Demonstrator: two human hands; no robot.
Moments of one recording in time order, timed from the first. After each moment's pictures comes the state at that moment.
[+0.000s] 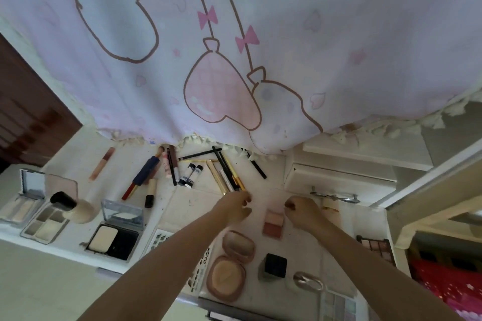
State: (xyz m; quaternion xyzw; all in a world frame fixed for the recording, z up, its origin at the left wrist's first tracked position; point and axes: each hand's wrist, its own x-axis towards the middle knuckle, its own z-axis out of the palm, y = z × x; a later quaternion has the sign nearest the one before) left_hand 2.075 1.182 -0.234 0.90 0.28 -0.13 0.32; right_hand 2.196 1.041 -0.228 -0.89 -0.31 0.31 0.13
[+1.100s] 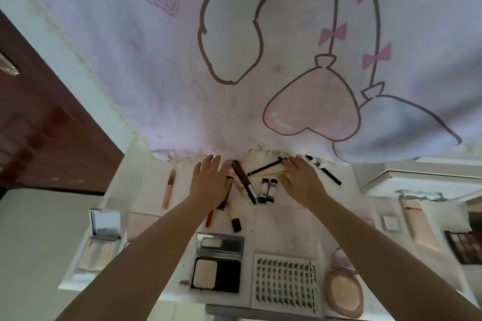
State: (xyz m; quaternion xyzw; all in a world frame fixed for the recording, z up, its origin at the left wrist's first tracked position) left_hand 1.953 1.428 -0.204 0.97 0.22 -0.06 0.02; right_hand 2.106 1.254 -0.211 -0.89 -0.44 0.07 0.08
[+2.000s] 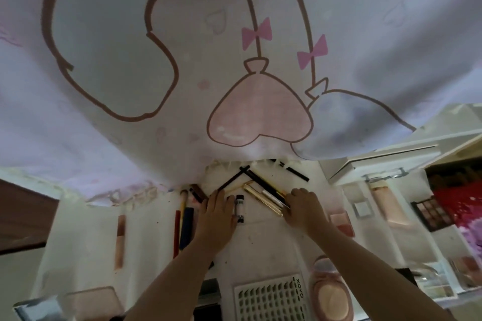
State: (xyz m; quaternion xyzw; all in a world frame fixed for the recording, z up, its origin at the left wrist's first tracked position) left_hand 2.015 1.372 -0.261 0.98 0.10 -0.16 0.05; right_hand 2.126 1.184 -0.255 -0.94 -0.30 0.16 -0.01
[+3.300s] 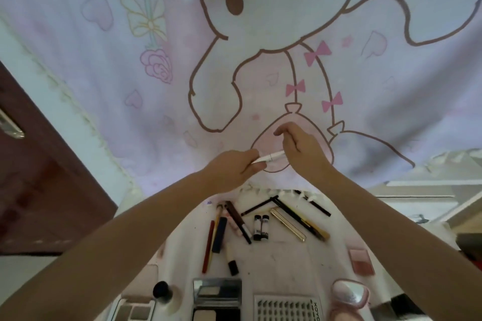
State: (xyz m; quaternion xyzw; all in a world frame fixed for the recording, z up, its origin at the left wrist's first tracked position) left_hand 2.006 1.409 -0.041 0.98 -0.02 0.03 0.18; right_hand 2.092 1.268 -0.023 -0.81 -0.38 0.00 0.45
